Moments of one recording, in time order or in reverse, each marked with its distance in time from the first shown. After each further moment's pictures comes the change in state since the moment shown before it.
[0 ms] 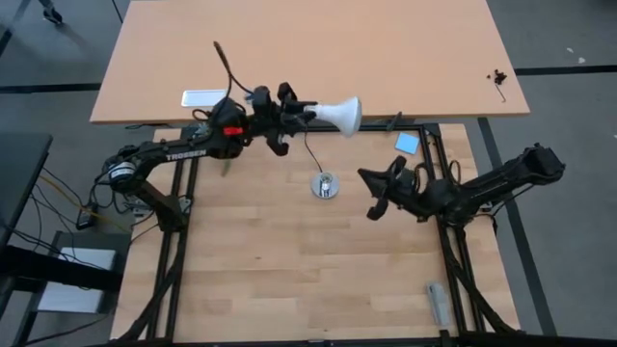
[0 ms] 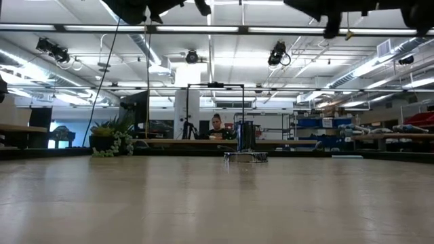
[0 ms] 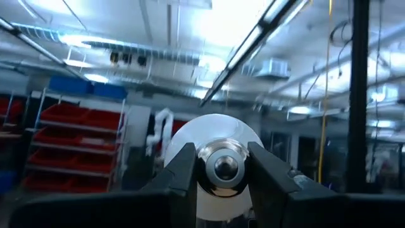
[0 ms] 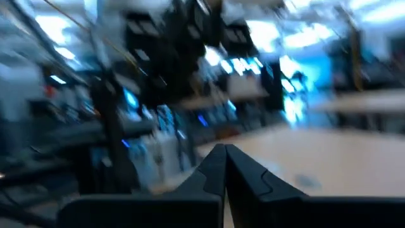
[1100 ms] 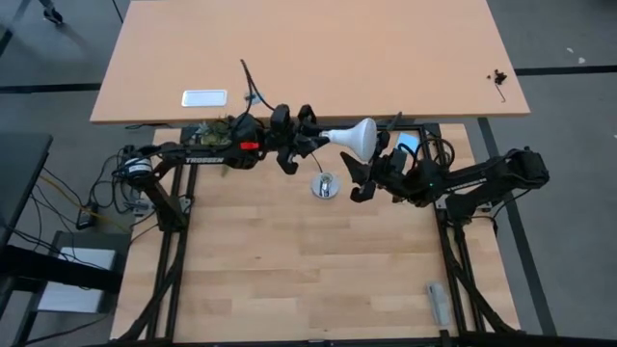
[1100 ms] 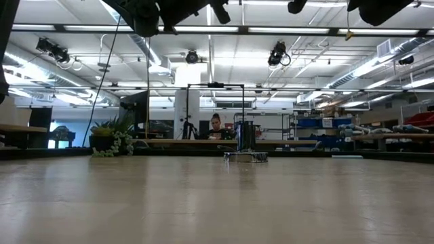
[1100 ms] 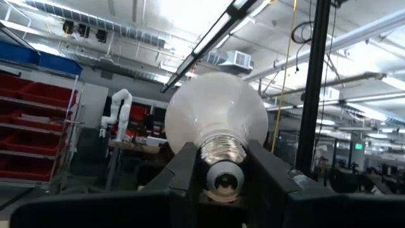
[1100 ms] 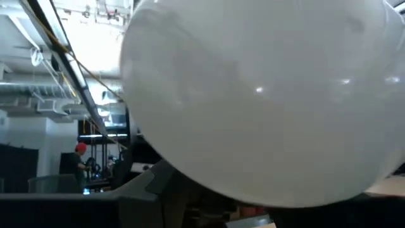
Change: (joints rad) left arm -0.096 0.148 -0.006 0.113 0.088 -0.066; right arm -0.179 0.234 0.251 0.259 -0.305 -0.087
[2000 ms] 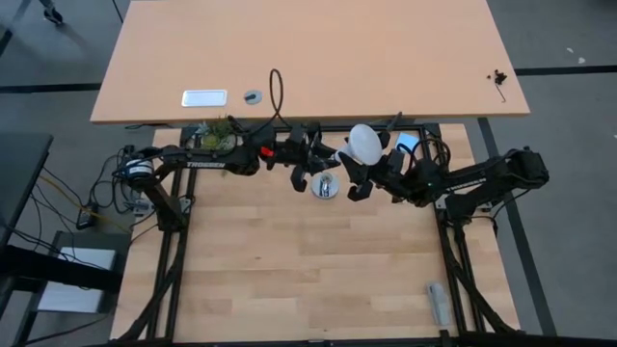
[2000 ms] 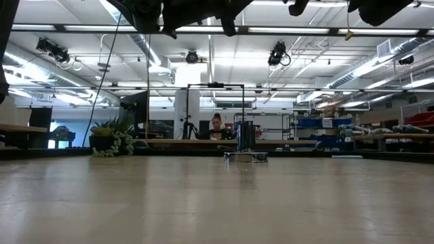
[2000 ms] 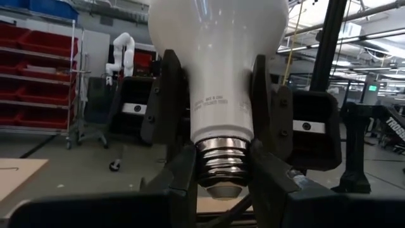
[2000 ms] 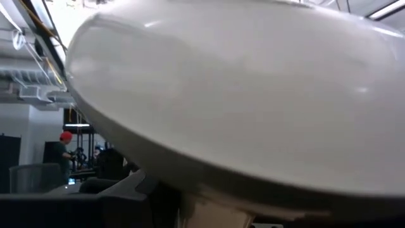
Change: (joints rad) left arm -0.054 0.004 -0.002 -0.291 -0.006 0.200; right arm 0.001 0.000 0.000 -0.027 0.041 -0.037
